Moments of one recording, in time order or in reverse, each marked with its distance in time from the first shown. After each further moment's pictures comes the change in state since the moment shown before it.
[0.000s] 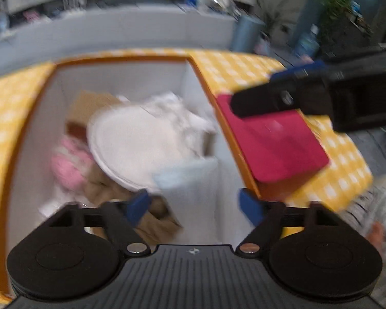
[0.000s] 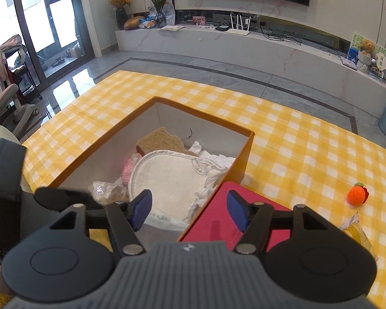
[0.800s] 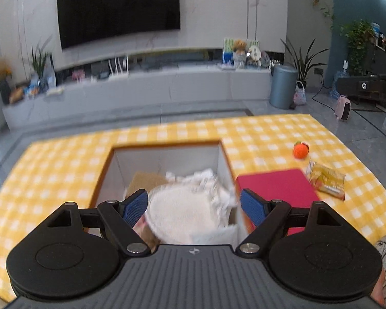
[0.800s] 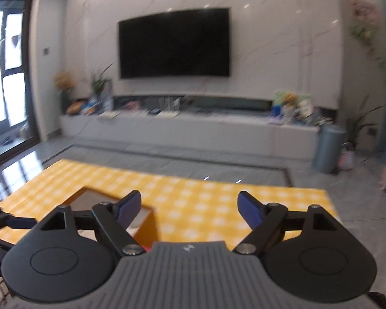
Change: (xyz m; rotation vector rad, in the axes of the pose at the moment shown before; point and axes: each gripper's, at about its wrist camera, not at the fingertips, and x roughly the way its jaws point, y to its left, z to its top) left arm -0.067 -0.039 0.032 0.049 -0.264 0.241; right arm -0.123 -0.070 -0.031 0.139 -0.433 -0.307
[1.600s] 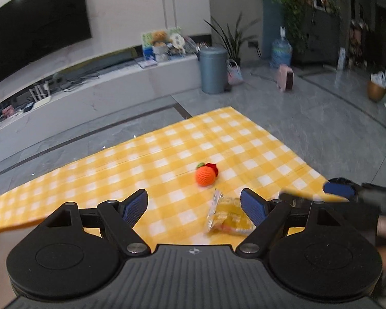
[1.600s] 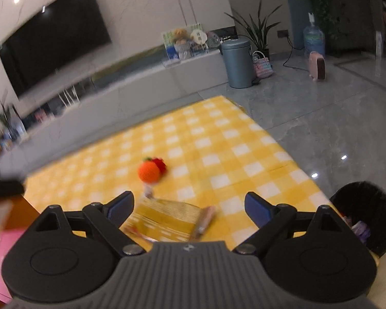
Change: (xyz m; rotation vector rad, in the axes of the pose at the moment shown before) left arm 0.113 -0.202 0.083 0.236 0.081 -0.212; right arm 0.061 -0.177 -0.123 0.407 0.220 -0.301
